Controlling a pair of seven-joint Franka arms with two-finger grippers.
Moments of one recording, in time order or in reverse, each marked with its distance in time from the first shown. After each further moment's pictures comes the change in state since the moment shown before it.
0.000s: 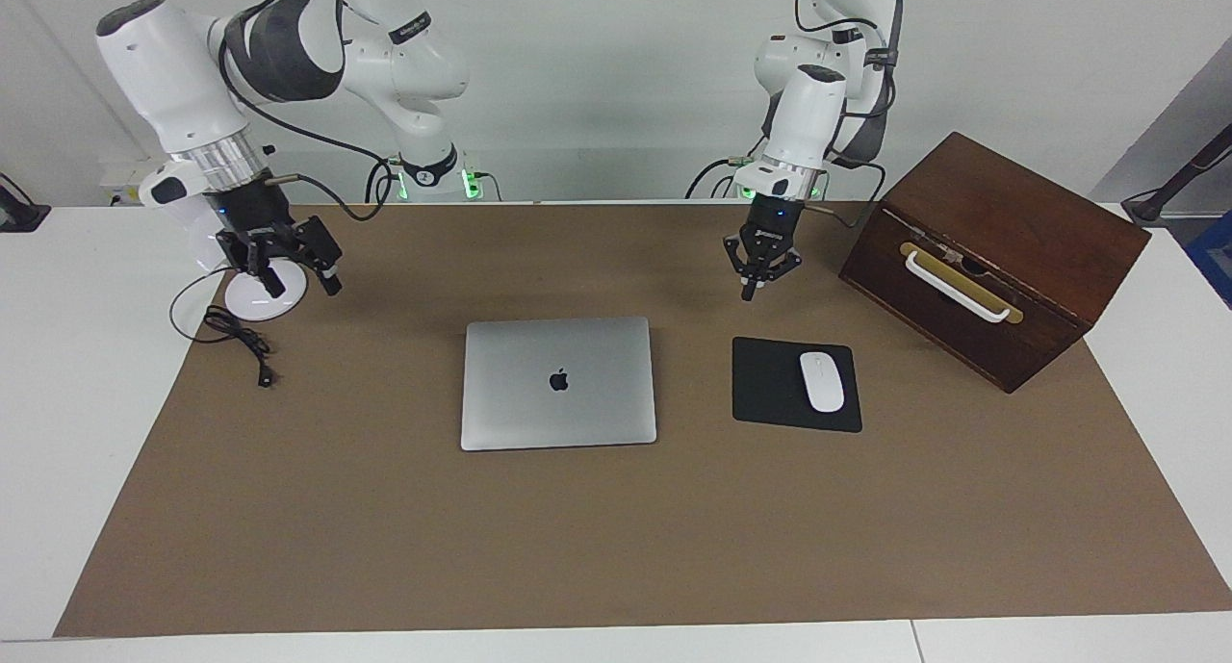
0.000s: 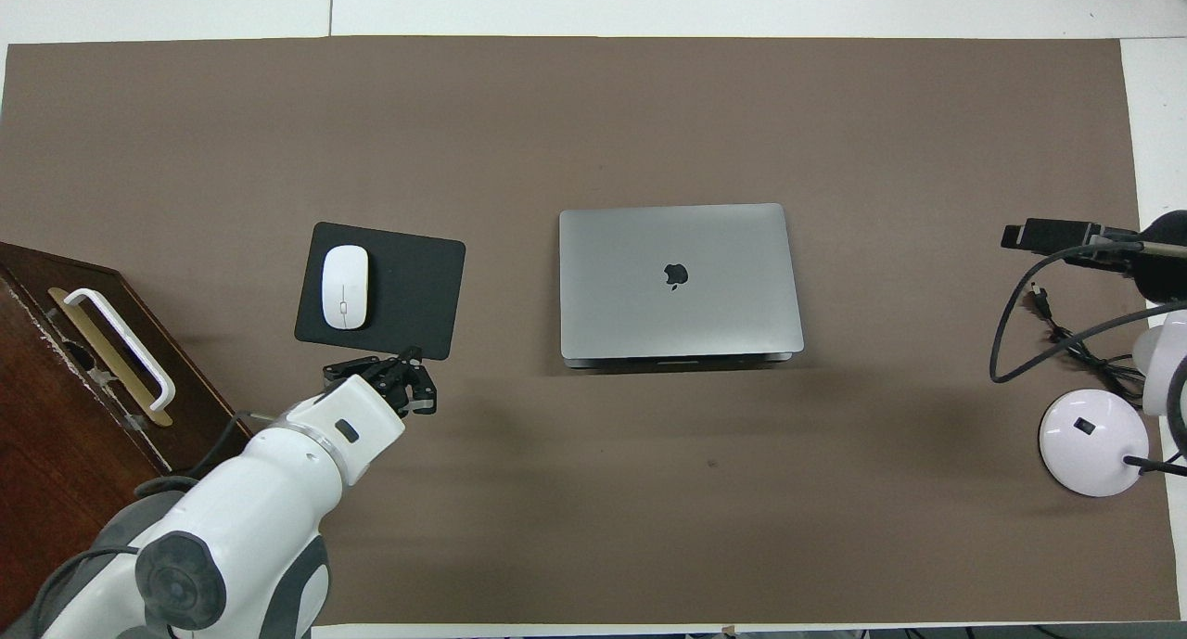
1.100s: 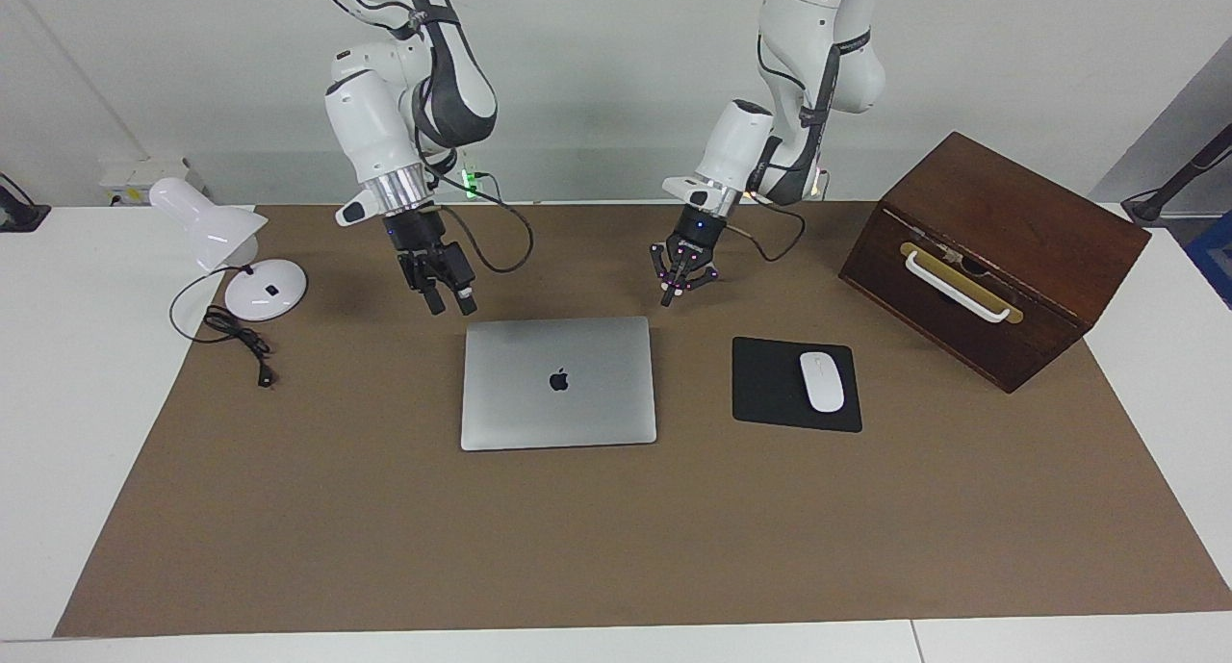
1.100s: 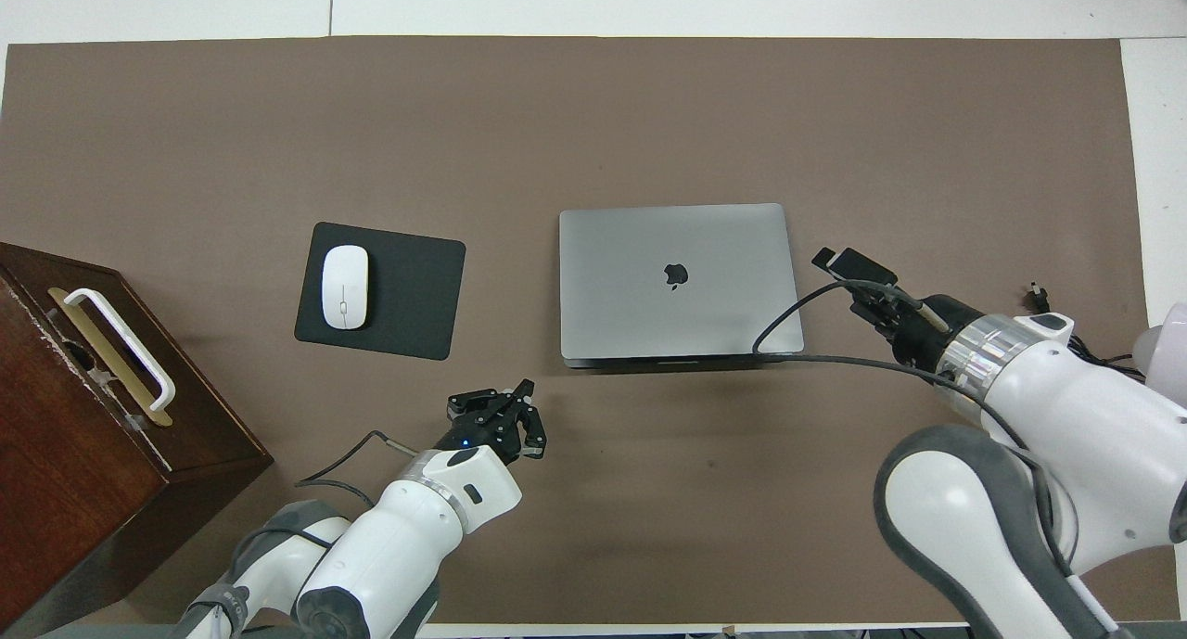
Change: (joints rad) left arm -0.211 0.304 0.003 0.014 -0.013 0.425 -0.031; right arm 0.452 -0.018 0.008 -0.414 0.396 0.738 0.267
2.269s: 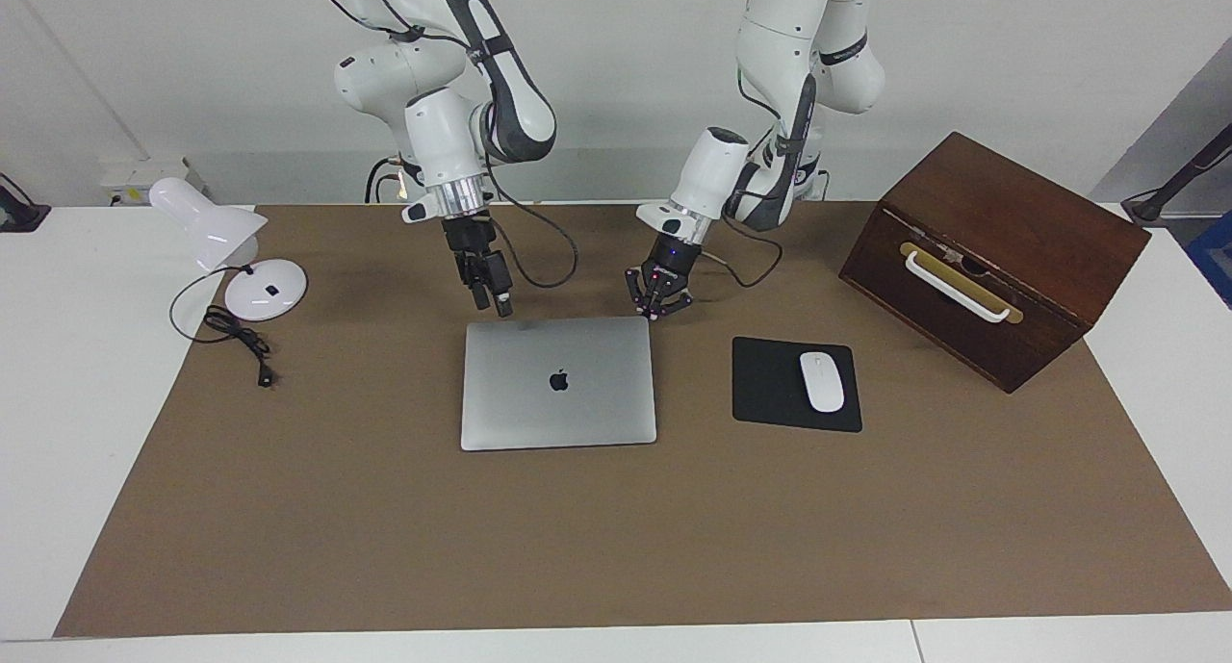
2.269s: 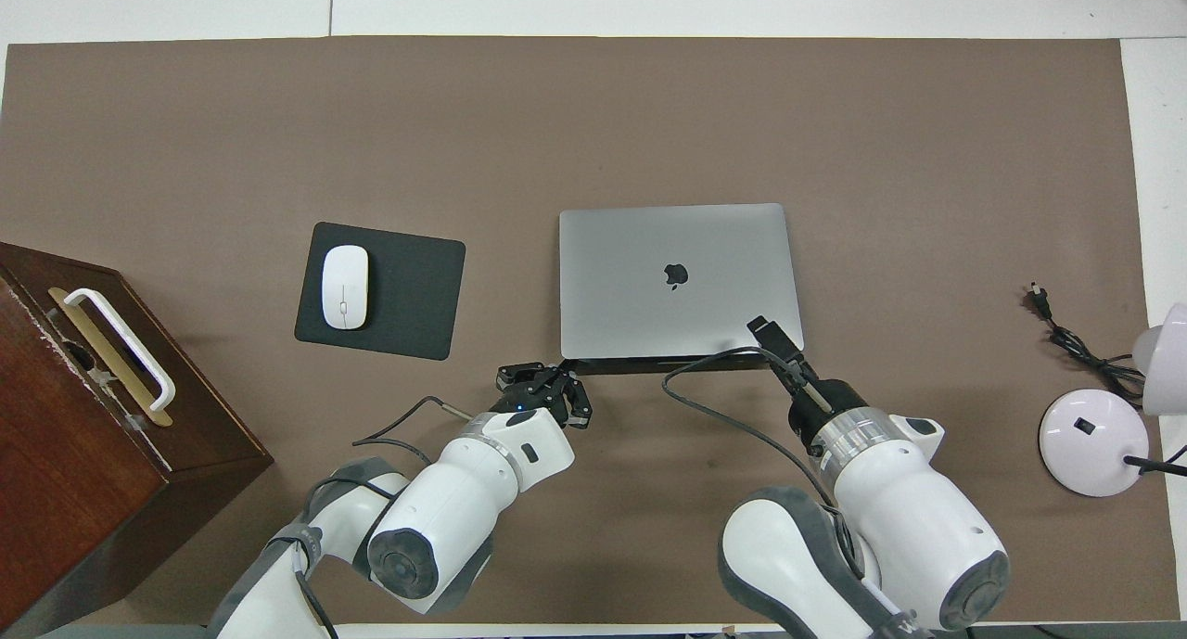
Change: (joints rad) left arm -0.022 0.212 0.001 0.192 0.000 0.000 0.003; right arm 0.240 0.131 0.002 0.024 0.512 0.244 -0.009
